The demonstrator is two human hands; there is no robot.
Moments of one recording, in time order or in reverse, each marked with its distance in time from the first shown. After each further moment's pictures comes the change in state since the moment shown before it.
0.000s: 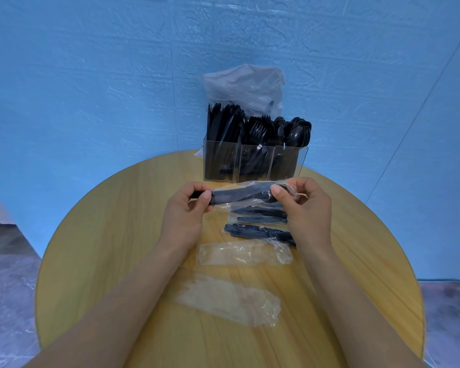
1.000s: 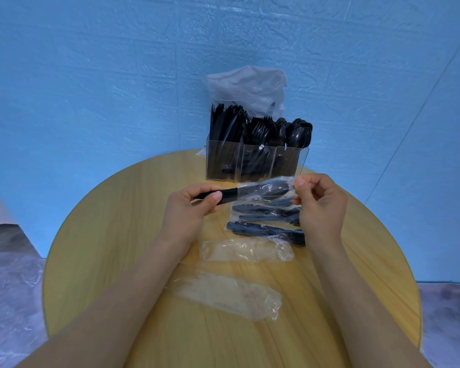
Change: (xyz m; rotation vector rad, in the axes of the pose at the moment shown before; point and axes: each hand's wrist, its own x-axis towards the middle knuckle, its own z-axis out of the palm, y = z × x) left_hand -0.004 0.012 -0.002 -0.201 -0.013 -0.123; right_hand 0.008 0.003 -0.009 0.081 0.104 -0.095
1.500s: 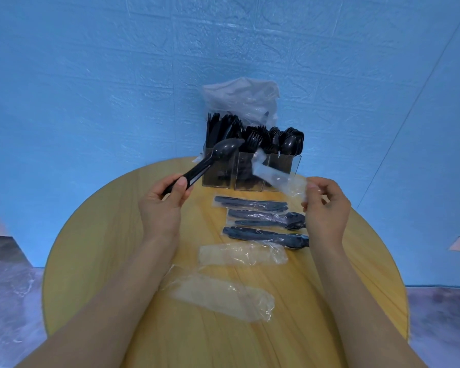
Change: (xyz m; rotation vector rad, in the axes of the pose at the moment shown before) left_hand 0.015 0.003 -0.013 -0.334 0.294 0.057; right_hand 0.008 0.001 -0.012 -0.060 0.126 0.073
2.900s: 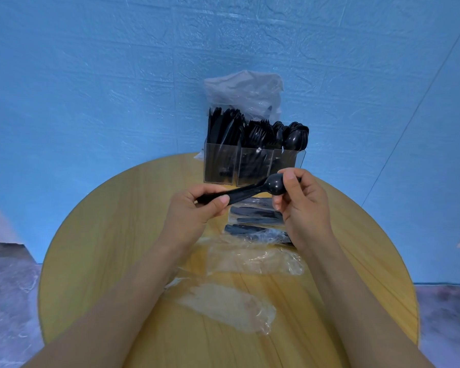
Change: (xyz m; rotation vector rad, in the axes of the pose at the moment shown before) left_hand -0.022 -0.003 0.009 0.288 -0.420 -0.022; right_hand -0.015 -0.017 0.020 0.433 -0.431 0.151
